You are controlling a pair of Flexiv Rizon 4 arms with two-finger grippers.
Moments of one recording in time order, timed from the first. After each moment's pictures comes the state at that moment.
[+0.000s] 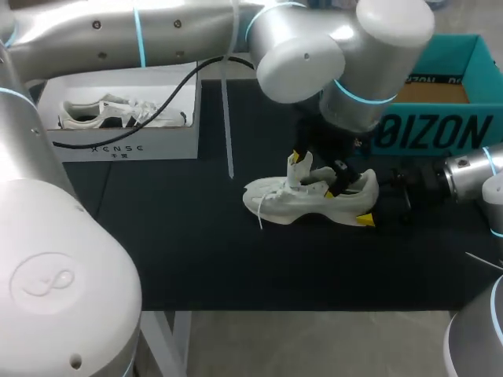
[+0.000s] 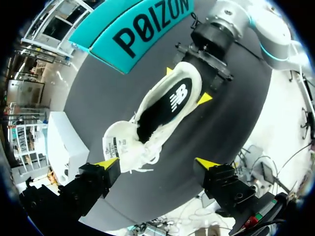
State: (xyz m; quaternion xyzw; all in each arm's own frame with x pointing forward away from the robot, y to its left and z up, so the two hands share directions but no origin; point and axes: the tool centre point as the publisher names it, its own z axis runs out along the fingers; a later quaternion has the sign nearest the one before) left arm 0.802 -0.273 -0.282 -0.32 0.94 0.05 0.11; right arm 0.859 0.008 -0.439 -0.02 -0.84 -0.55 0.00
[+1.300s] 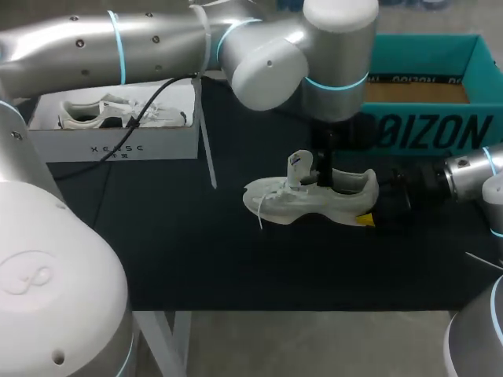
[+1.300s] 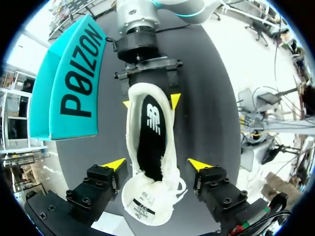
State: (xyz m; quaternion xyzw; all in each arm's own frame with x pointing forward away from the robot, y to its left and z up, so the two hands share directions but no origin) left arm 0.846 -0.297 -0.307 0.05 1.00 -0.02 0.05; right arm 0.859 0.007 -0.439 -0.02 -0.84 -0.55 0.00
